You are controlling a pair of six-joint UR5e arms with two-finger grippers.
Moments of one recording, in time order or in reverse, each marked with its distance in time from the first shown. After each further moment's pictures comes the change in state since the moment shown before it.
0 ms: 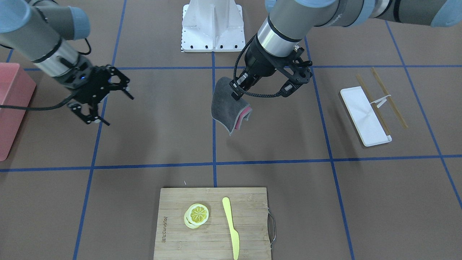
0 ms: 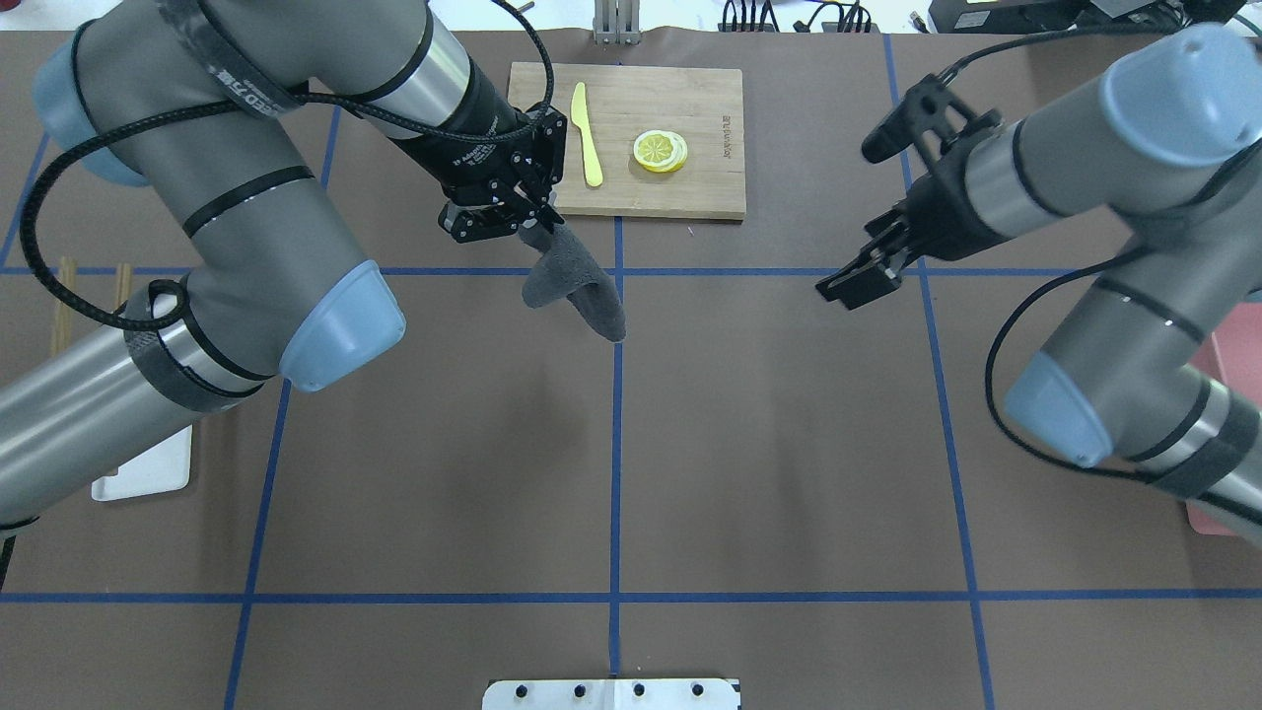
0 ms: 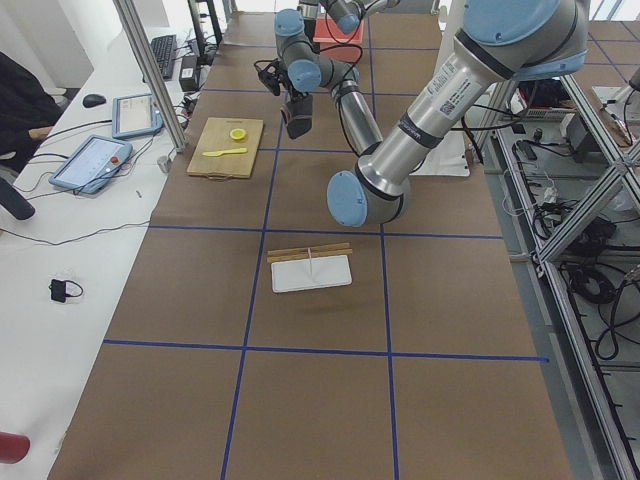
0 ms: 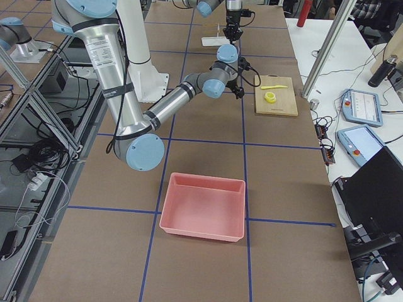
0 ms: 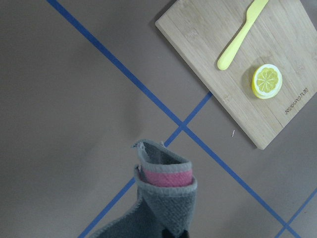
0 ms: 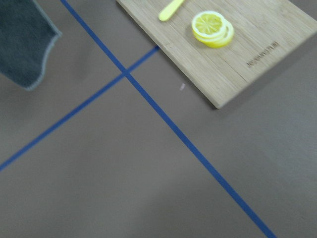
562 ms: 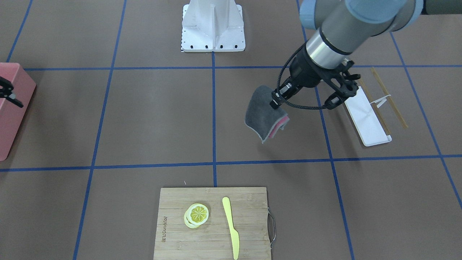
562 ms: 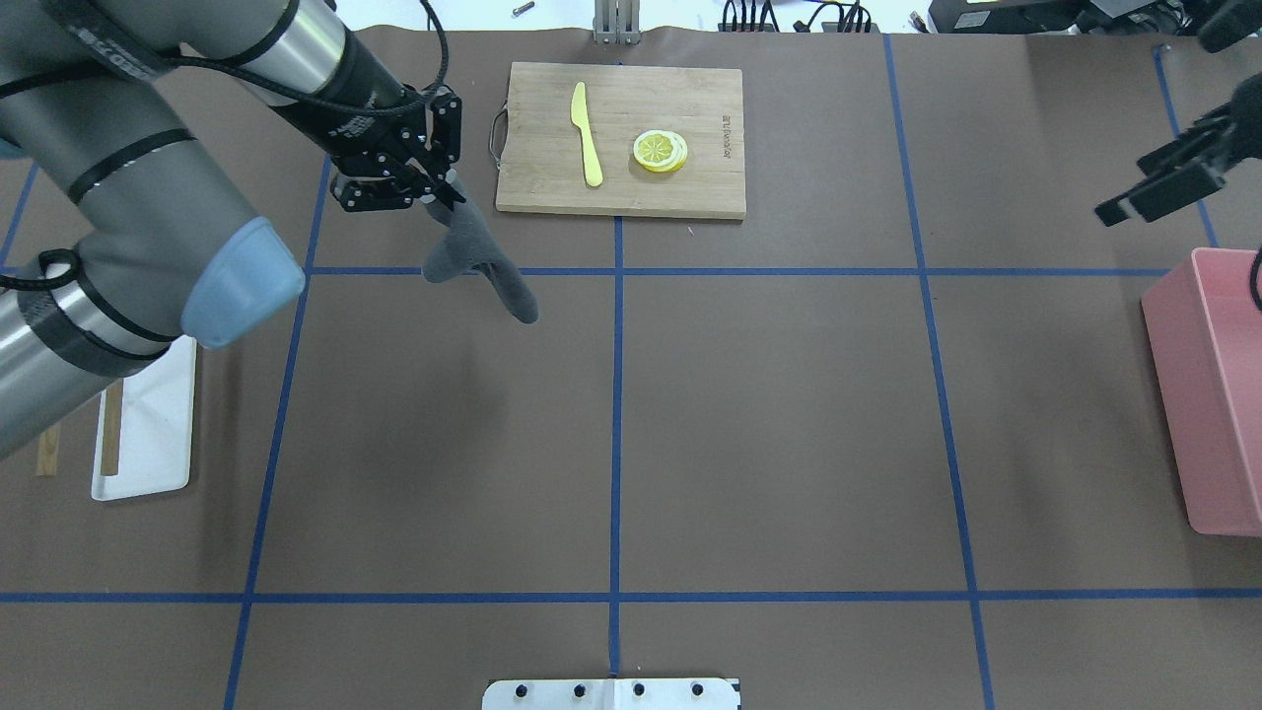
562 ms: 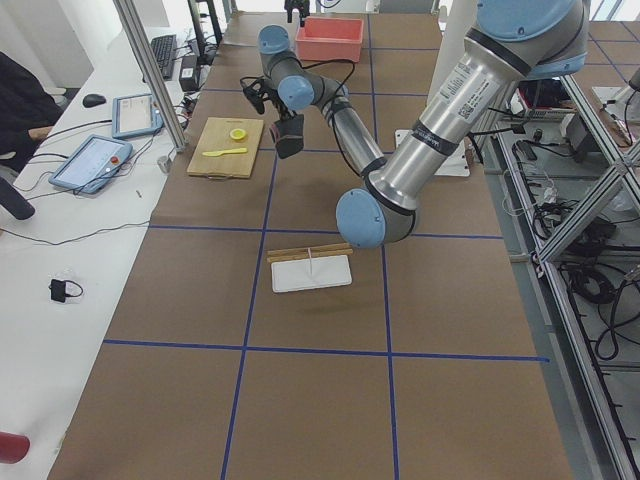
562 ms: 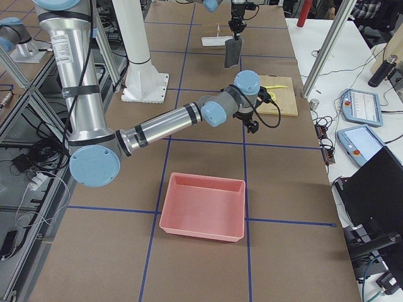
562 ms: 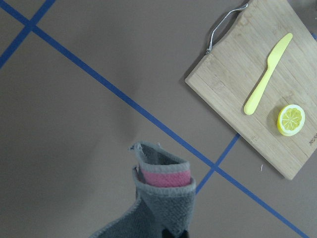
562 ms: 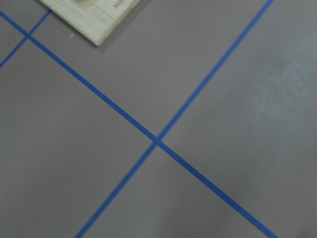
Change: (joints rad) left arm -0.087 0.103 -0.028 0.003 -0.066 0.171; right arm 0.420 -0.155 -0.036 -0.220 0.342 -0.394
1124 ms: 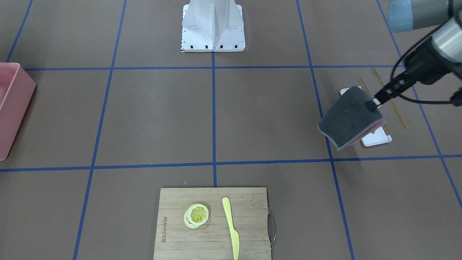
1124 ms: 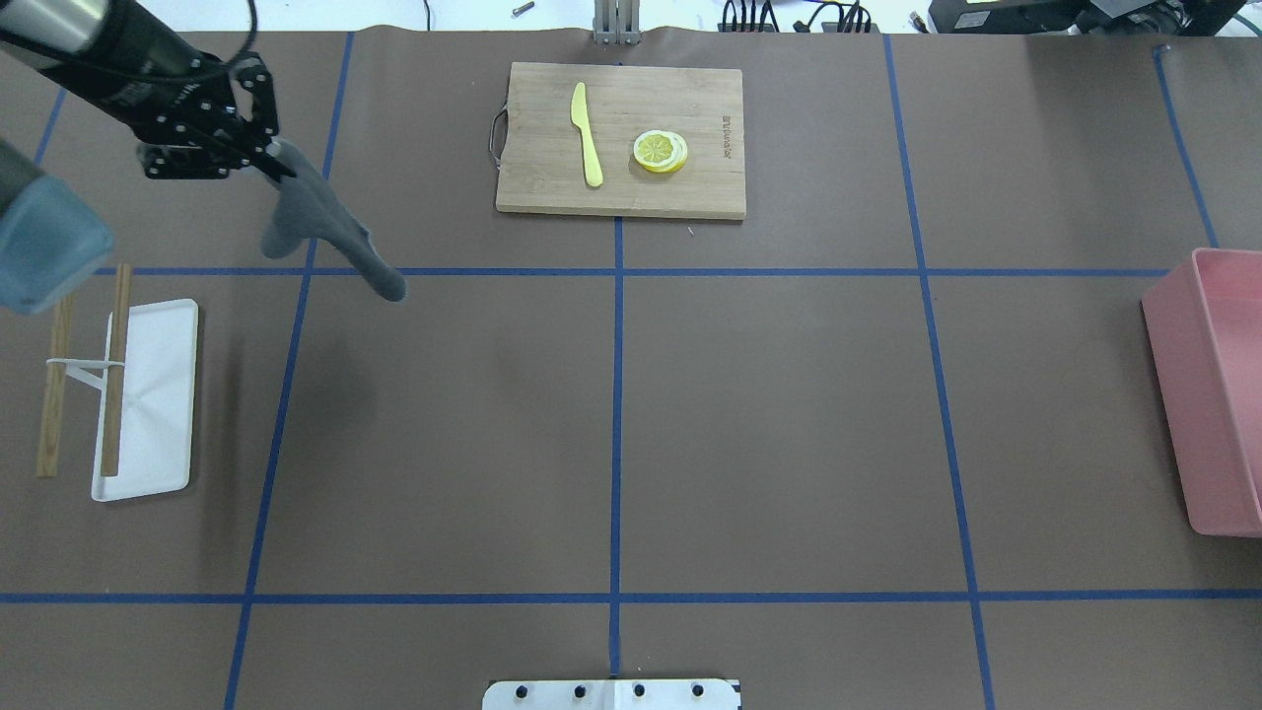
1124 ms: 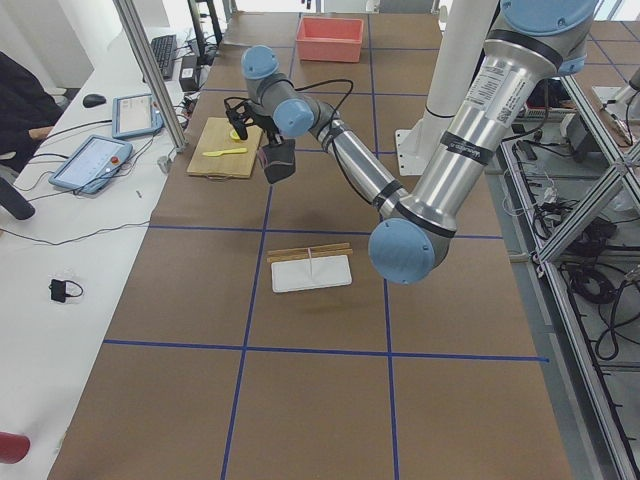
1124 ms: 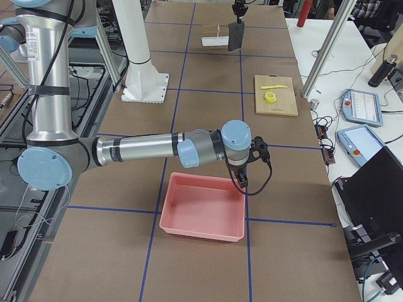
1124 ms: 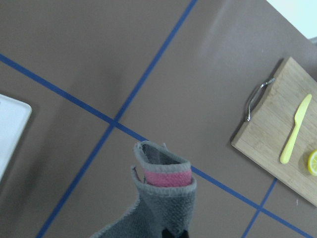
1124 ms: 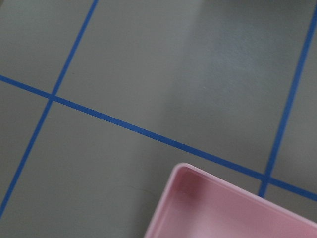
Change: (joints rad) left arm -0.164 0.199 -0.088 0.007 -0.110 0.253; right arm 0.258 -0.176 -0.115 -0.029 0.033 -0.030
